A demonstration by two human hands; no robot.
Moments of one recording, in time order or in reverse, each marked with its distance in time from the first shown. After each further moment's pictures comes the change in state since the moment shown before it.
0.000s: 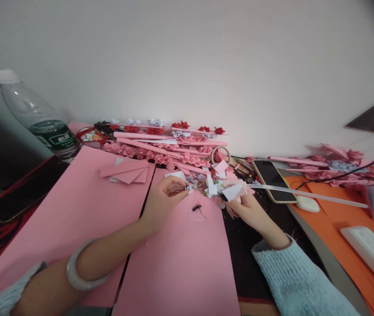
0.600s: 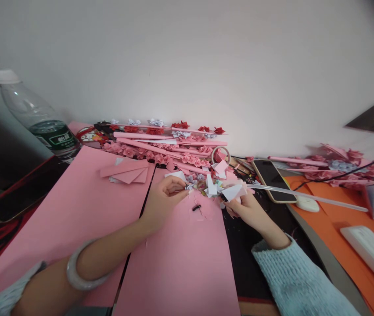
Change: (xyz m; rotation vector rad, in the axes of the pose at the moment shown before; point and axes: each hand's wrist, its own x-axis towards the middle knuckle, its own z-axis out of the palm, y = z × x) left_hand 0.000 0.001 0.000 0.009 -0.005 -0.001; right_hand -0.001 0.002 0.000 0.056 -0.006 0.031
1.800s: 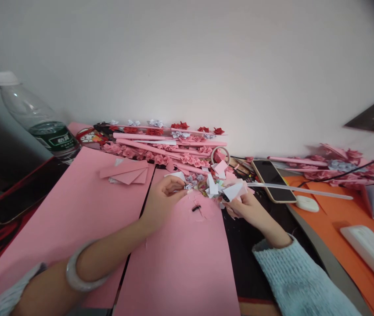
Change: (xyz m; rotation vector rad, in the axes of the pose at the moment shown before) left_hand 0.002 0.003 0.000 -0.005 0.015 -0.008; right_hand 0.002 -0.003 -0.003 0.108 -0.085 0.028
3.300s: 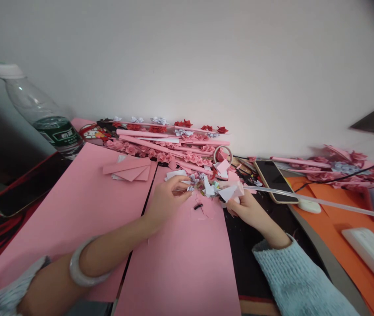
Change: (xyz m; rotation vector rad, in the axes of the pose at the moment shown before) left_hand -0.001 -0.006 0.000 0.271 -0.046 0.073; right_hand 0.002 0.006 0.002 -0.292 0.071 -0.033
